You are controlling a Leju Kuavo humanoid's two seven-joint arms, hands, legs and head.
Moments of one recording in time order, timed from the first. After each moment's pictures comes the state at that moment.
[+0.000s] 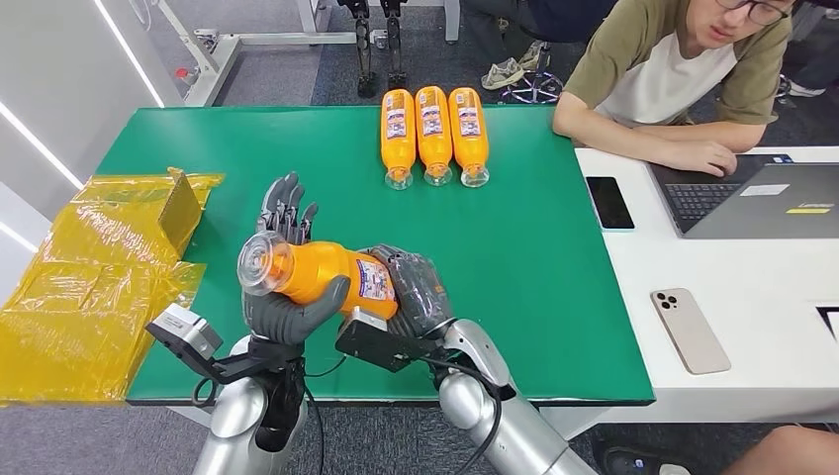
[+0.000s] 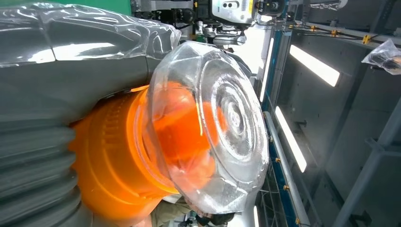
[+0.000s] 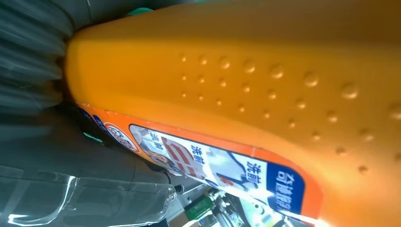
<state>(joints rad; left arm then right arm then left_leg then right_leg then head) -0.16 -0.27 -0.35 -1.26 -0.15 -0.07 -0.48 -0.42 0.14 0.66 -1.14 0.75 -0.20 -0.20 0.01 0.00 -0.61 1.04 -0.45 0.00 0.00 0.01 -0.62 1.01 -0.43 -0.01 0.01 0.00</state>
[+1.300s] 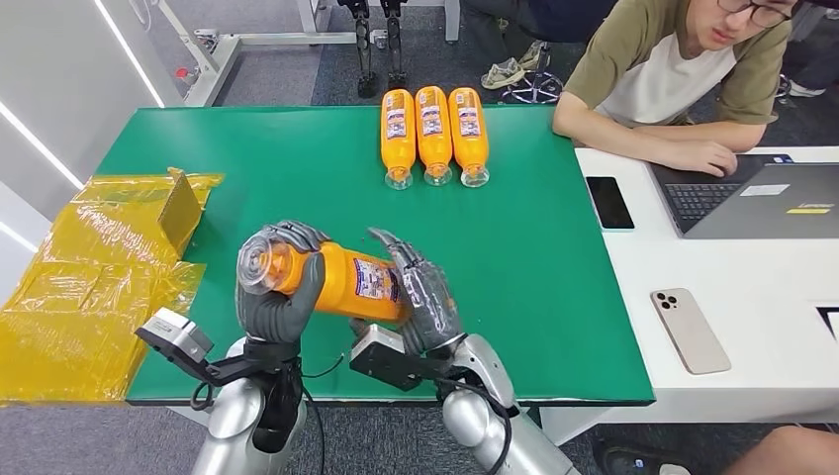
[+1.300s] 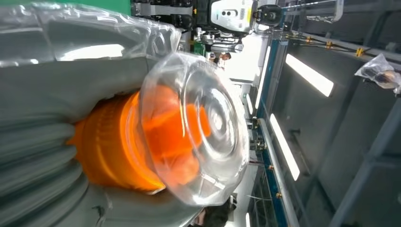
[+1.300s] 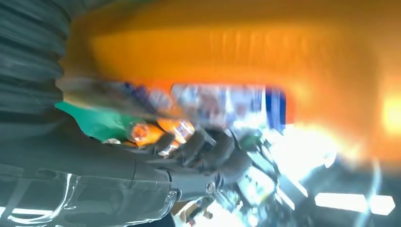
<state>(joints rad) -0.16 -0.26 -0.35 -1.26 -0.12 -0.04 -0.50 -0.35 0.13 0.65 -1.20 0.67 -0.35 -0.30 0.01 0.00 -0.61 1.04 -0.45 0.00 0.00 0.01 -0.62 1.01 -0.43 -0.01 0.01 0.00</state>
